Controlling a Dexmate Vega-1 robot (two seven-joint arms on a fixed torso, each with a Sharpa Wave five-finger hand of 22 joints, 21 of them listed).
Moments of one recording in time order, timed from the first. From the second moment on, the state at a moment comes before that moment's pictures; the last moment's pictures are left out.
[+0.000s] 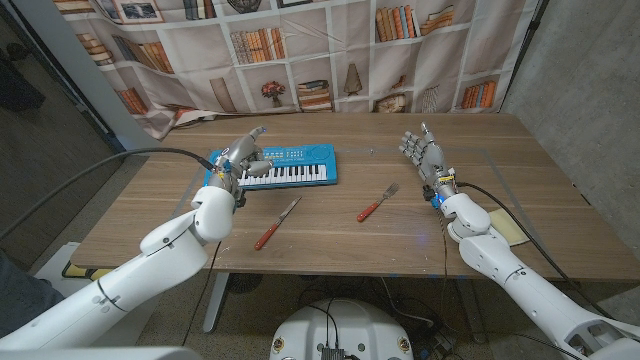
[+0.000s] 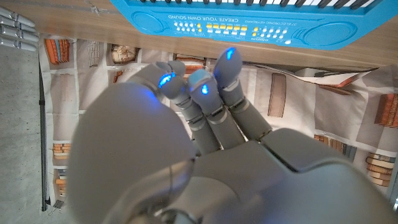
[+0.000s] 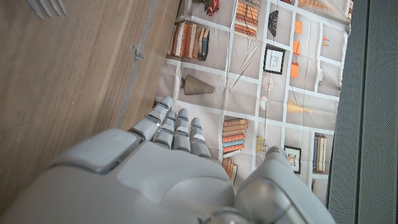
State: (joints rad) left arm 1.18 0.90 0.36 -2.27 0.23 0.61 0.40; left_hand 1.22 -0.10 0.65 -0.14 0.65 0.22 0.00 0.20 0.20 1.32 -0.18 1.21 0.59 1.41 -0.20 1.22 0.92 1.09 -0.20 1.43 0.64; right arm -0.93 -0.50 -0.38 -1.35 0.62 0.42 0.04; right_hand 0.13 0.01 0.19 -0.08 0.20 0.14 0.10 0.20 0.18 0.16 0.13 0.23 0.18 0.08 0.08 0.19 0.18 0.20 -0.03 0.20 0.18
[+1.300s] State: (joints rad) left arm 1.00 0.95 0.65 -2.29 0.45 0.93 0.24; left_hand 1.17 -0.10 0.77 -0.15 0.66 0.34 -0.04 0.20 0.20 1.31 -0.19 1.24 0.63 1.41 -0.20 1.20 0.92 1.05 -0.18 1.53 0.51; right arm -0.92 -0.49 -0.39 -1.34 0.61 0.40 0.04; right_hand 0.13 0.01 0.18 -0.08 0.20 0.16 0.10 0.20 0.18 0.18 0.14 0.23 0.18 0.11 0.08 0.19 0.18 0.22 -0.04 0.21 0.18
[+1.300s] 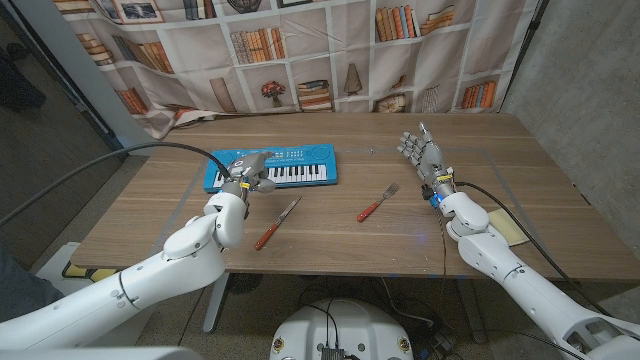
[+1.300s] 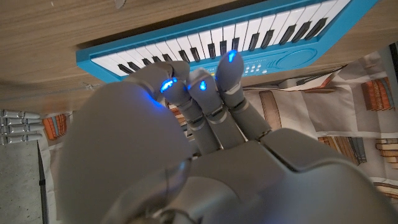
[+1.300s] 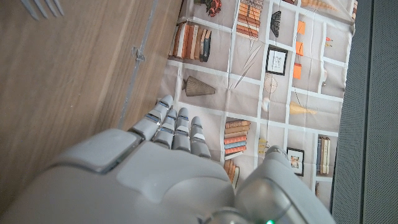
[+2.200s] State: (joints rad) left arm 0.92 0.93 0.78 -2.25 0.57 0.99 0.14; left_hand 1.17 -0.10 0.82 -0.16 0.66 0.48 -0.06 0.22 0.20 1.30 -0.18 1.29 0.73 1.41 -0.20 1.22 0.90 1.04 -0.17 1.55 0.51; right arm -0.88 -0.48 -0.40 -1.31 0.62 0.40 0.06; right_hand 0.13 0.01 0.18 -0.08 0.20 0.16 0.09 0.20 0.18 0.19 0.14 0.23 0.18 0.11 0.08 0.19 0.18 0.22 -0.03 0.21 0.18
